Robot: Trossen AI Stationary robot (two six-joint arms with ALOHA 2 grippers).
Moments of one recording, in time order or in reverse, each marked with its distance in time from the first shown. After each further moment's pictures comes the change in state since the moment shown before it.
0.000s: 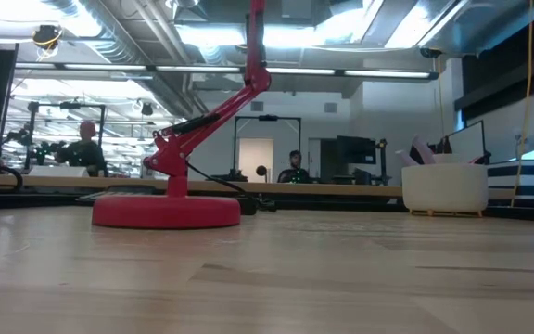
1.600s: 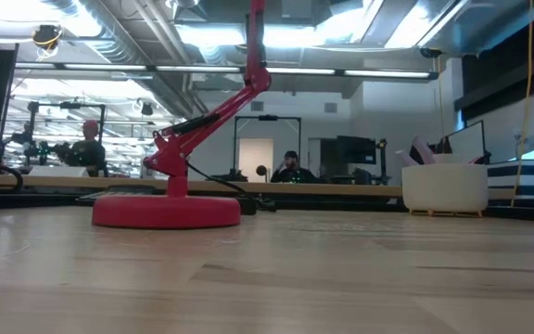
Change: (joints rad) left arm -0.022 -0.026 -0.002 -0.049 -0.017 0.092; right arm 0.142 -0.003 0.039 0.017 0.212 -0.019
